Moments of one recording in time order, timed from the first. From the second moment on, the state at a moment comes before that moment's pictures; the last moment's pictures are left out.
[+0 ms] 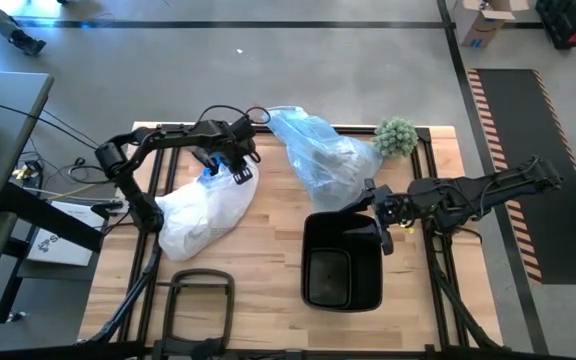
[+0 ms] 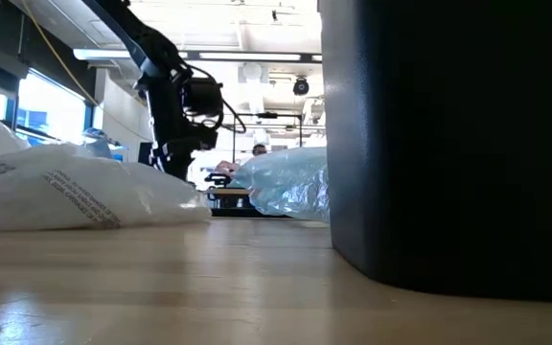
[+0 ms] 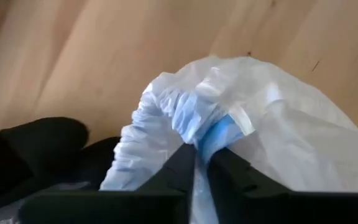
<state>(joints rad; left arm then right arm) 0.63 1.70 1.07 -0.70 -0.01 0.12 0.26 0.95 0.80 -0.08 0.06 0.27</state>
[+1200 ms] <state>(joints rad) -0.42 1.43 2.00 0.05 -0.24 0.66 0.41 1.13 1.51 -0.36 0.23 -0.07</state>
